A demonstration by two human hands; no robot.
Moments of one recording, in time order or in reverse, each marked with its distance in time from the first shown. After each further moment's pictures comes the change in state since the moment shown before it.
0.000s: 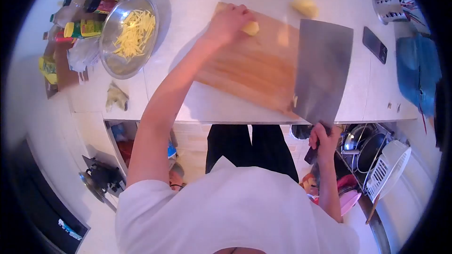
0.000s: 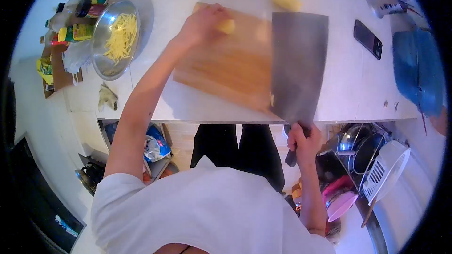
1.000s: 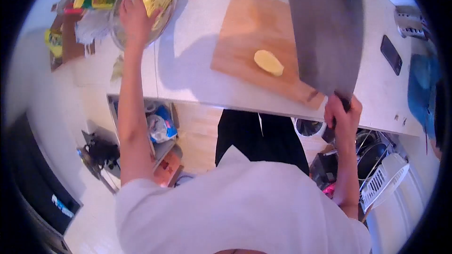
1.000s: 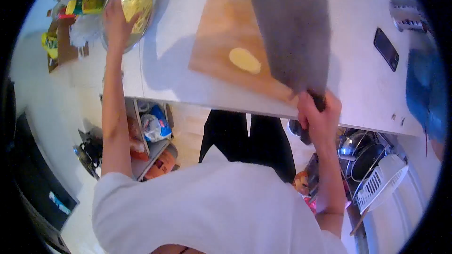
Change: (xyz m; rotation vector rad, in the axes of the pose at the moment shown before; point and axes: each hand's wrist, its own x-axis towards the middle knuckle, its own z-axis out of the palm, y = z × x) left_hand -0.151 -0.097 -0.083 0.684 0.512 -0.416; right_hand 0.027 -0.073 0.042 -0.226 -0.213 -0.183
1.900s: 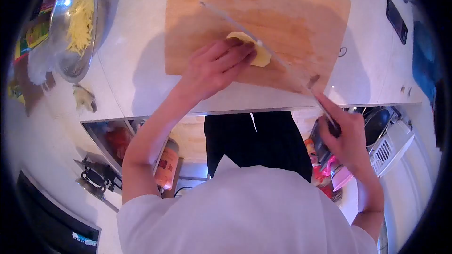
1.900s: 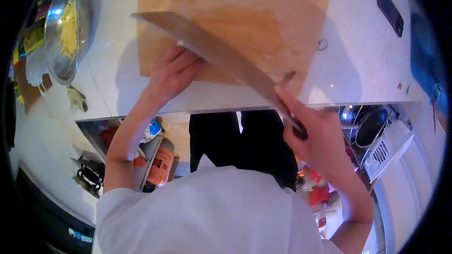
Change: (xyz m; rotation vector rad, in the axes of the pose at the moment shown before) left_hand -0.082 0.192 0.003 -0.875 -0.117 0.575; right_hand -0.001 0.029 -0.007 -0.809 -0.324 -0.137
